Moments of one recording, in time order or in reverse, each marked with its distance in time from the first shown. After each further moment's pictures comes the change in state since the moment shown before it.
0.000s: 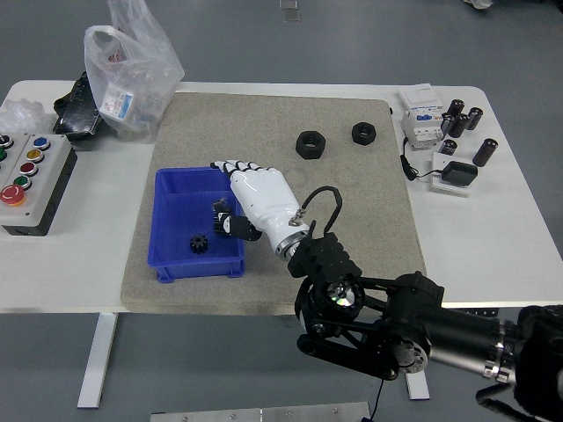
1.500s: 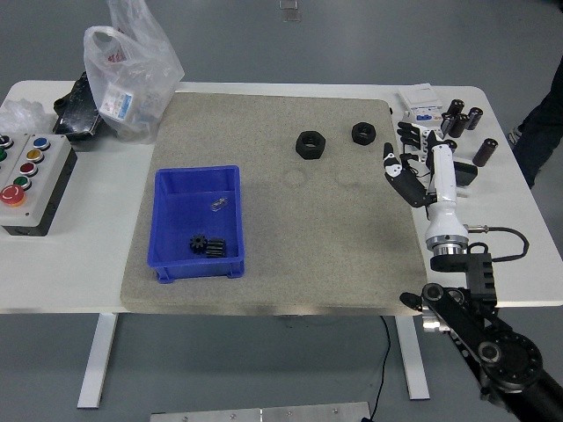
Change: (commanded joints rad) left arm 0.022 0.001 -0.003 0.000 -0.004 0.008 -0.008; right arm -0.475 -0.119 0.720 0.043 0.685 -0.129 0.873
